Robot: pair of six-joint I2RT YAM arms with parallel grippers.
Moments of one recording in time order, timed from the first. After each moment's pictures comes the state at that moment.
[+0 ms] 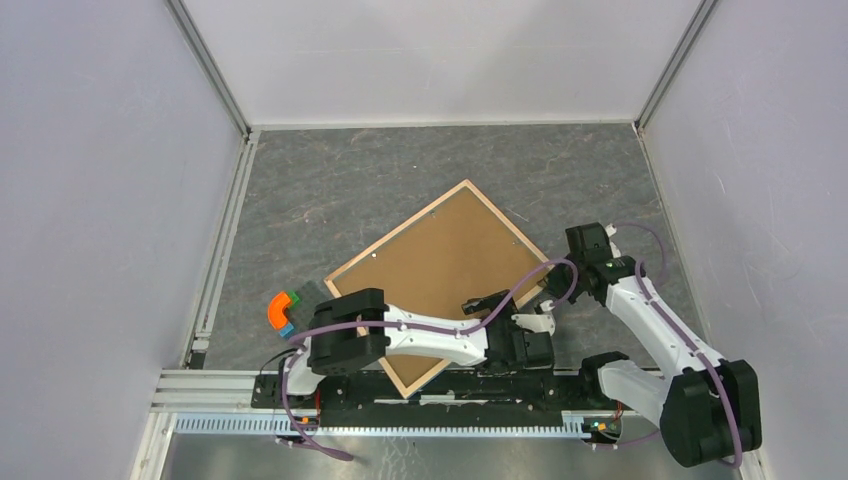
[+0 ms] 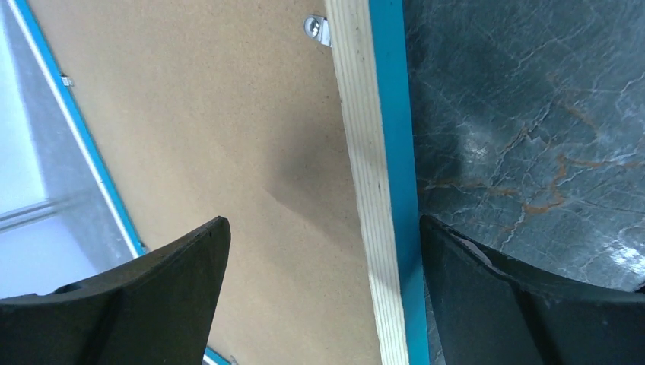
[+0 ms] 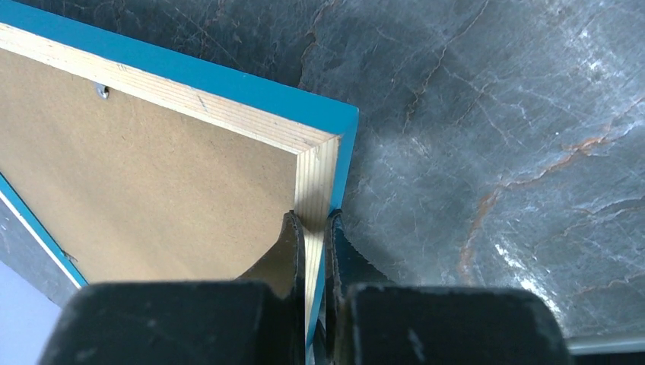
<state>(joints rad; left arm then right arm) -1.49 2.05 1.47 -0.71 -0.75 -0.17 0.23 1.05 0.61 -0.64 0.02 1.05</state>
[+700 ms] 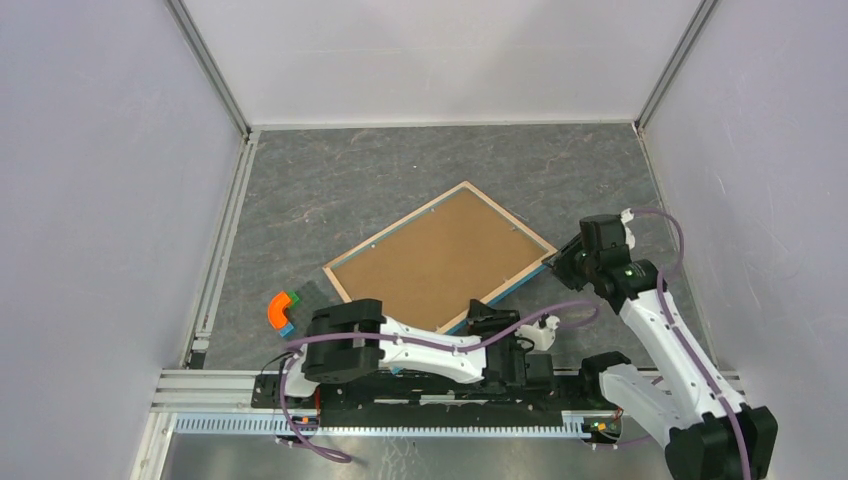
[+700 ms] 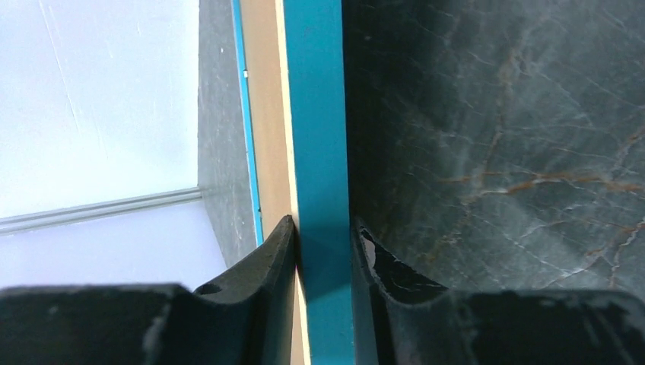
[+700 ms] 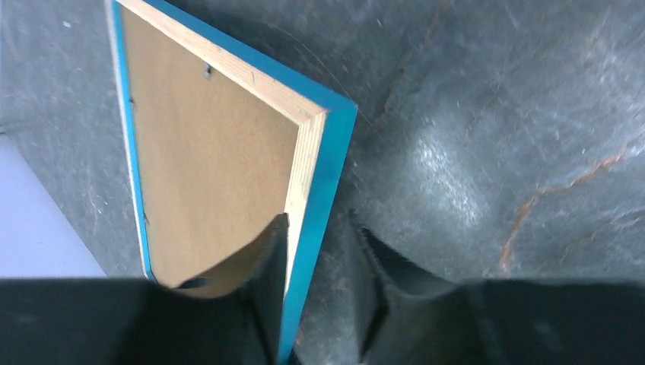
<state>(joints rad) -1.58 2.06 1.45 -0.74 -1.11 -0.10 0.23 0.92 0.72 -0.72 0.05 1.06</state>
